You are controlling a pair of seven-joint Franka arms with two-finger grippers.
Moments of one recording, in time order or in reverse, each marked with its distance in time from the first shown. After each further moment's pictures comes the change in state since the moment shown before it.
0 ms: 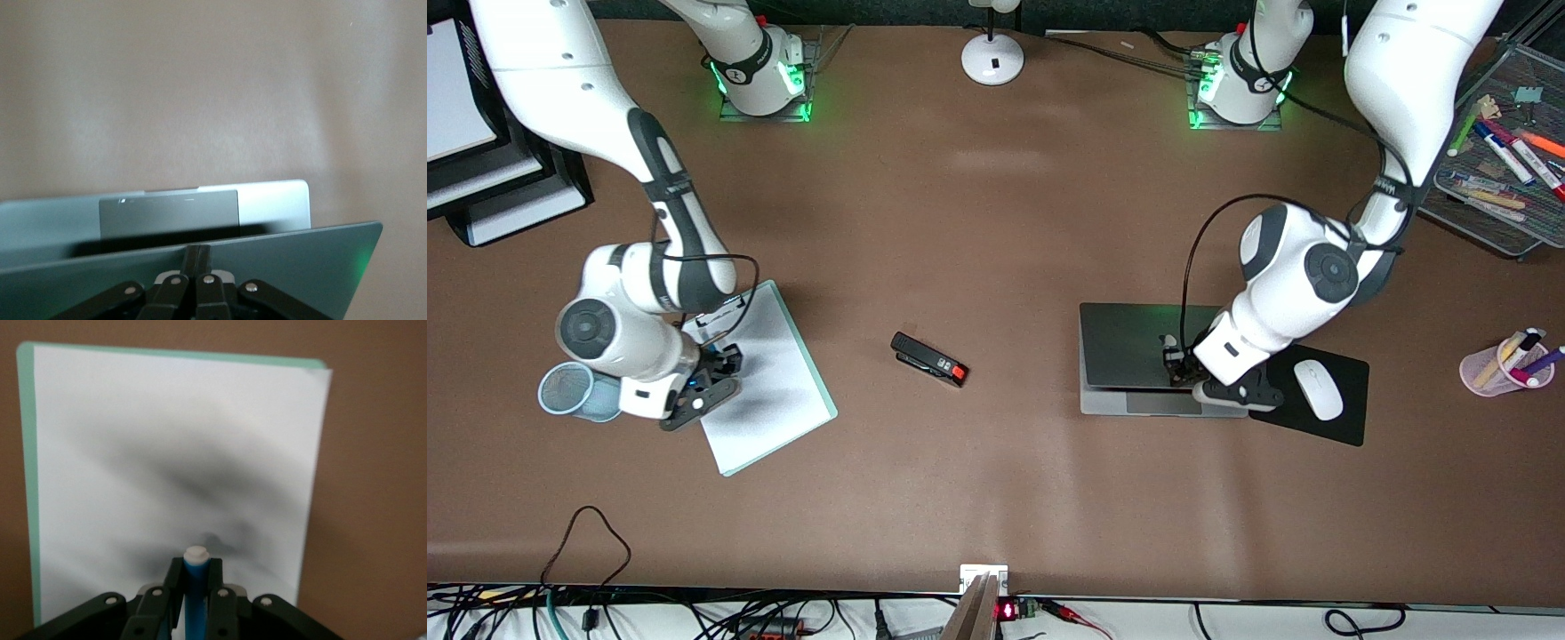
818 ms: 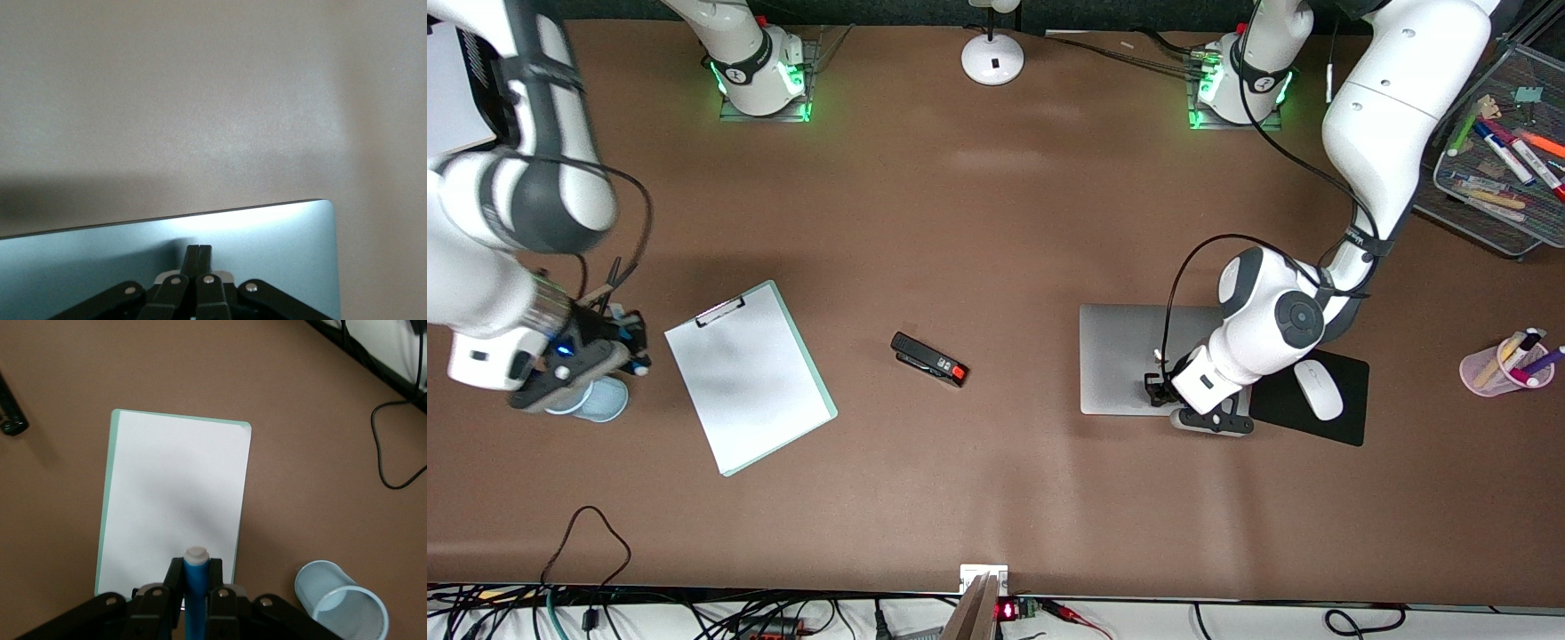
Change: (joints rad) left arm -0.022 0.178 0.001 0.107 0.027 0.019 0.000; right arm -0.092 -0.287 -0.005 0.054 0.134 -0.243 -0.224
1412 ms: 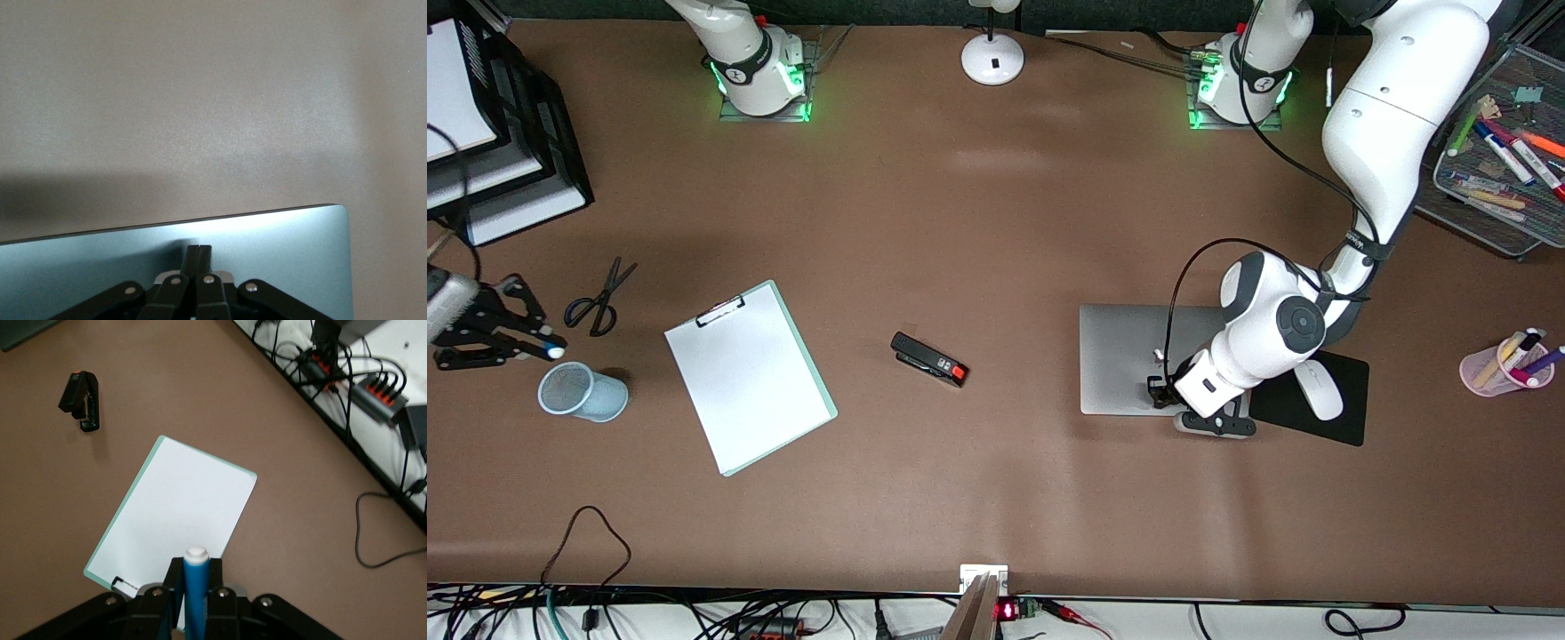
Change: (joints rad) left arm 0.001 0.007 0.010 0.010 0.002 0.000 0.001; right arm -0.207 -0.019 -0.008 0.066 0.365 -0.111 -0.658
